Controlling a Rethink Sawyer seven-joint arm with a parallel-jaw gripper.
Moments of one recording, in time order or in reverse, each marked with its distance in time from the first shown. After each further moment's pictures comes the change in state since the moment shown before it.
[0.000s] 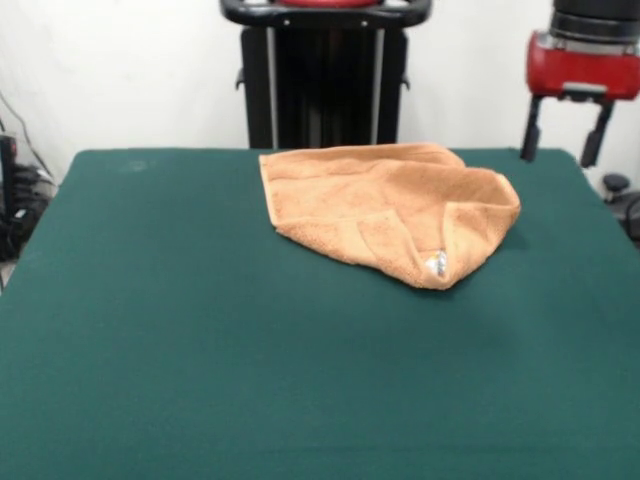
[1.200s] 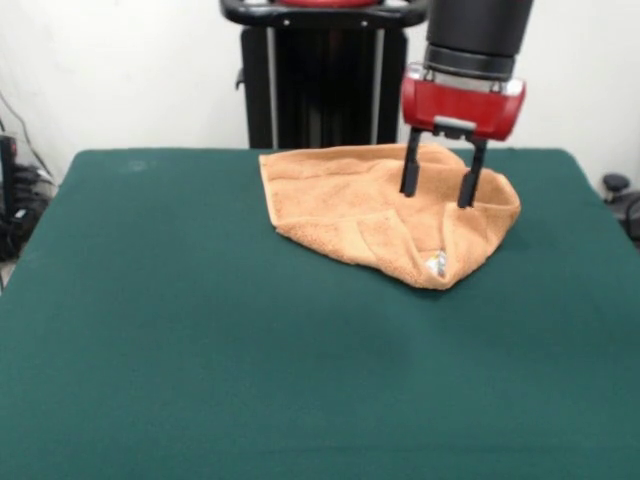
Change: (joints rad) arm -0.181 0.016 0.046 0.056 -0.093 -0.206 0.000
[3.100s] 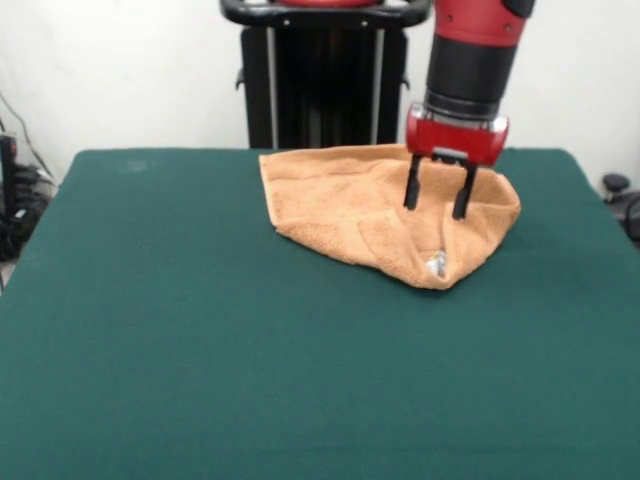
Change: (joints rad) arm -0.028 0.043 0.092 0.183 -0.038 -0.179 0.000
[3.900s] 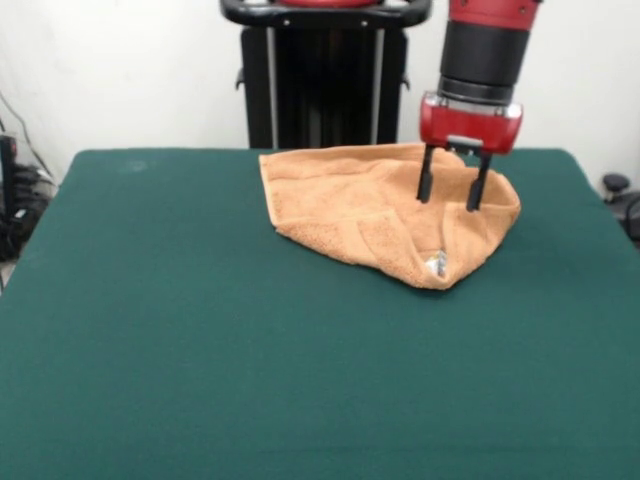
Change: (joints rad) arm 0.019 -0.022 0.024 0.053 0.000 -0.119 0.000
